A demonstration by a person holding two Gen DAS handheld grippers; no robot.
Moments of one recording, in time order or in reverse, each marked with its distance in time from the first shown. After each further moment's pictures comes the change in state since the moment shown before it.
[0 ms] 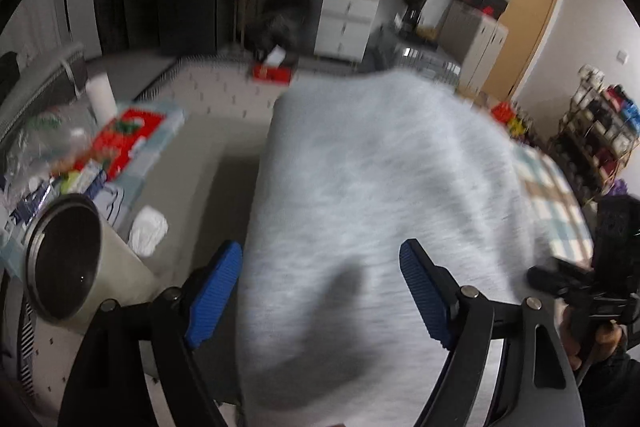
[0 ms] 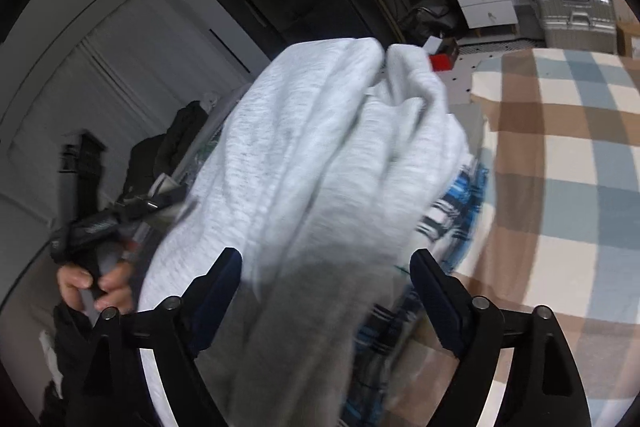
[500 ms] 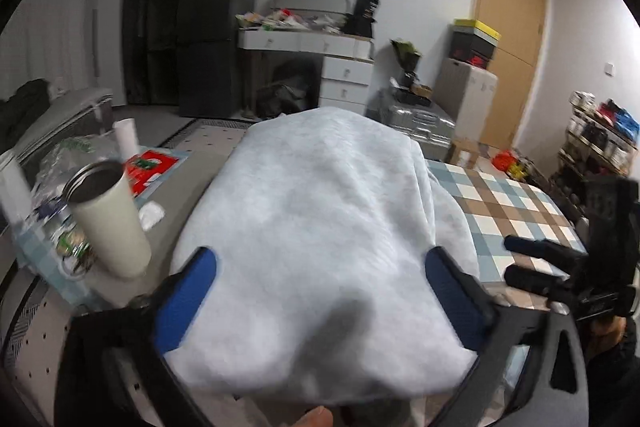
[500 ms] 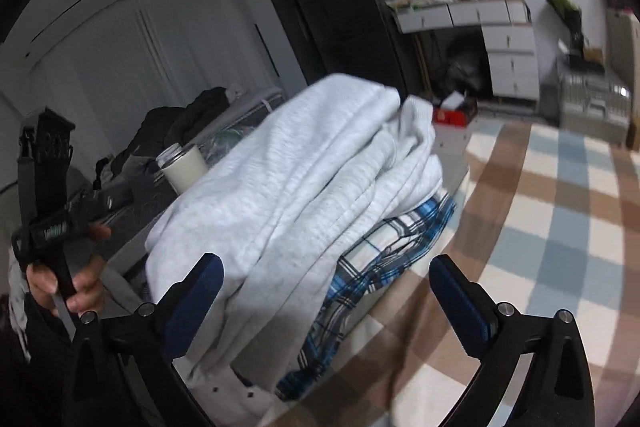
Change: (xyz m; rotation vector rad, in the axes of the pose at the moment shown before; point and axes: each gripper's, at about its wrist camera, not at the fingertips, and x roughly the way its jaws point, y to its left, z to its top) left arm -0.037 -0.032 -0.065 -0.007 -0.265 0.089; right arm -0.074 0.016 -0.033 -0.292 -0.110 -0.014
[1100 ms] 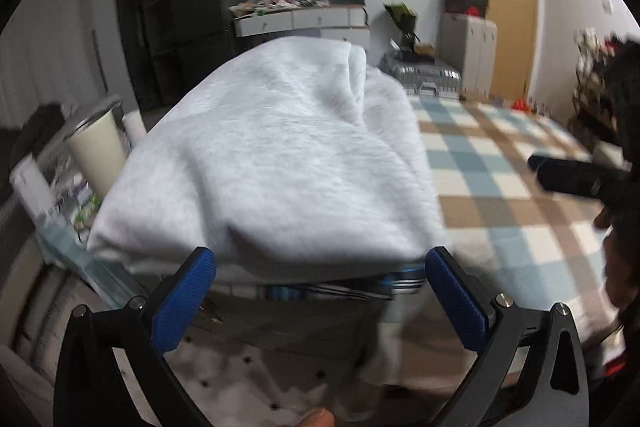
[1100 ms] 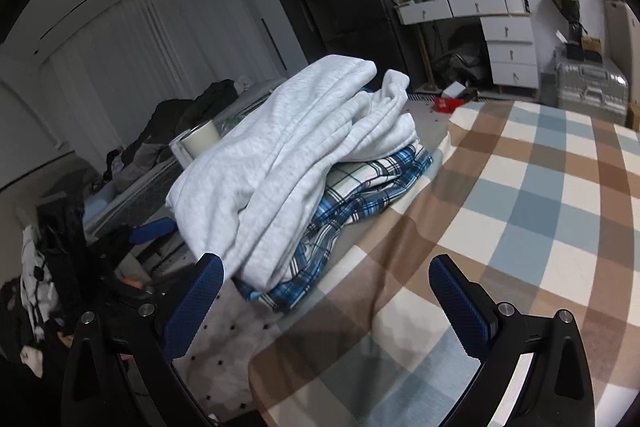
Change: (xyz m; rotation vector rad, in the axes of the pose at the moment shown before) left arm 0.002 -0.052 -0.060 0.114 0.065 0.103; right arm -0.050 -0.018 -0.046 -0.003 0.028 0.035
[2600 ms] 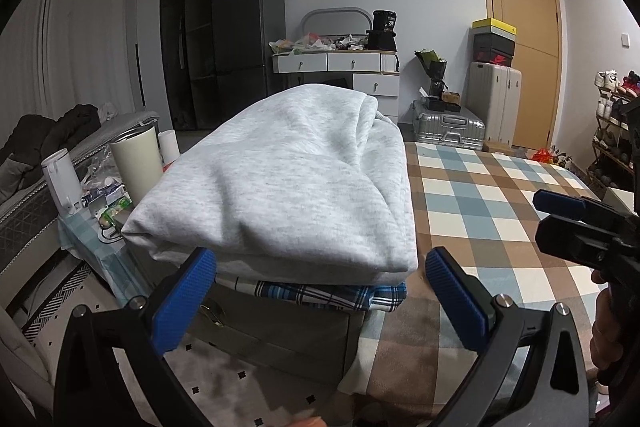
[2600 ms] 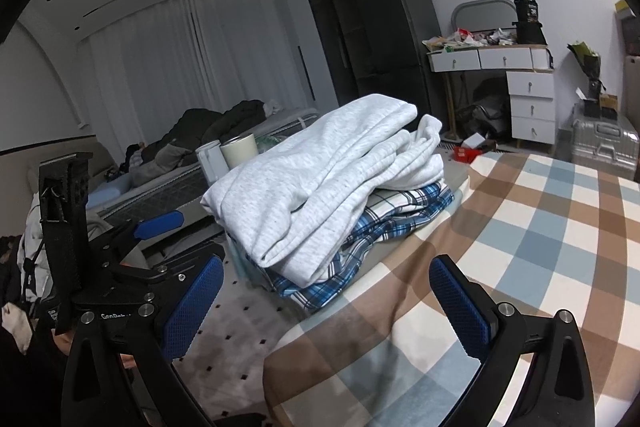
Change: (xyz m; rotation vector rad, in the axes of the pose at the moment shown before) left arm -0.028 -0.024 -0.023 -0.059 -0.163 0.110; right arm -0.030 0.027 -0.021 -0.137 -0.132 0.045
